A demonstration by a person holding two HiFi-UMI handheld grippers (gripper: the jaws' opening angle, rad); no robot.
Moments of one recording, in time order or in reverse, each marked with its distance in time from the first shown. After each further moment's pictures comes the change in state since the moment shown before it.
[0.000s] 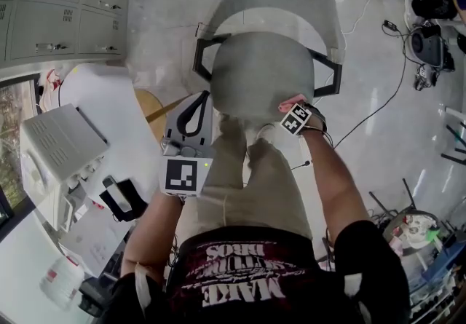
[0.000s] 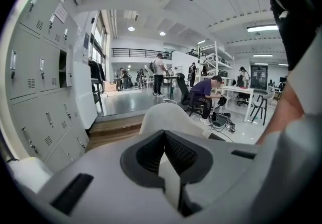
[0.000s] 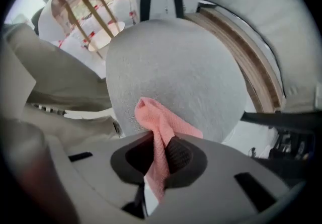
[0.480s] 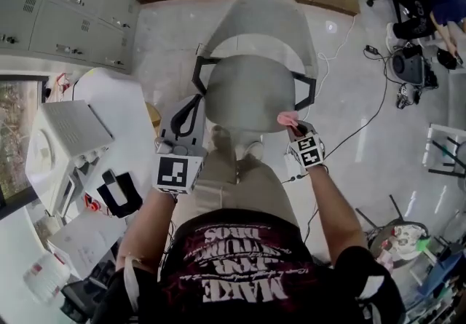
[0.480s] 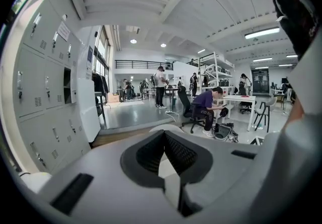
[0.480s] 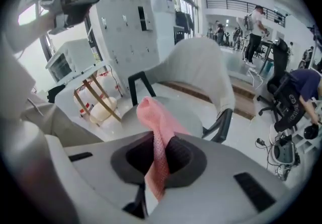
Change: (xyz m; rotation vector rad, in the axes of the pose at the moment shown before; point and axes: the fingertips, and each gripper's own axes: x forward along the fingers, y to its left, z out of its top) left arm -0.056 -0.020 0.092 0.017 -0.131 0.027; right arm -0.221 -0.011 -0.005 0.402 -0.609 -0.076
